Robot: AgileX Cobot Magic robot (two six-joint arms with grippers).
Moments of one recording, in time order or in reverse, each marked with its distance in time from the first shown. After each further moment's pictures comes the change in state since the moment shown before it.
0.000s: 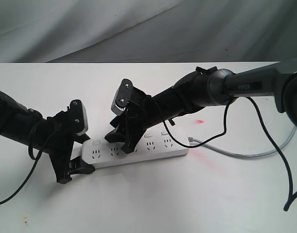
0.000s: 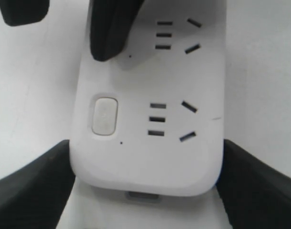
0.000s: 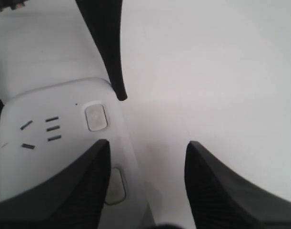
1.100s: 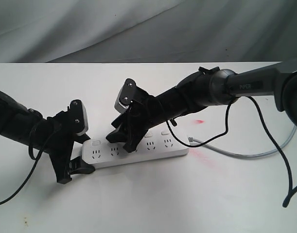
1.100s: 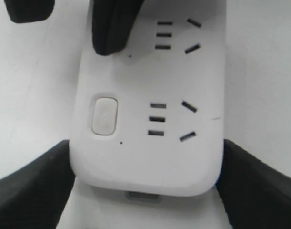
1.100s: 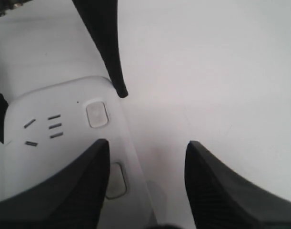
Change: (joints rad) left arm 0.000 0.000 0.000 0.000 0.000 0.000; right arm -0.022 0.018 -0.008 0.004 0.043 0.023
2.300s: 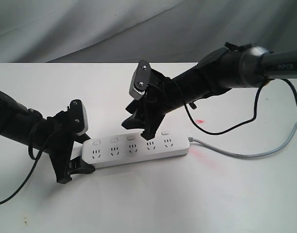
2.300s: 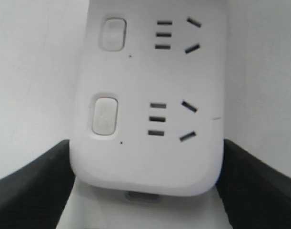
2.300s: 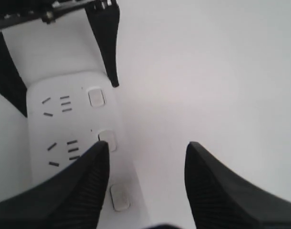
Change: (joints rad) left arm 0.000 0.000 0.000 0.000 0.000 0.000; right arm -0.052 -0.183 0.082 -0.109 0.013 0.011
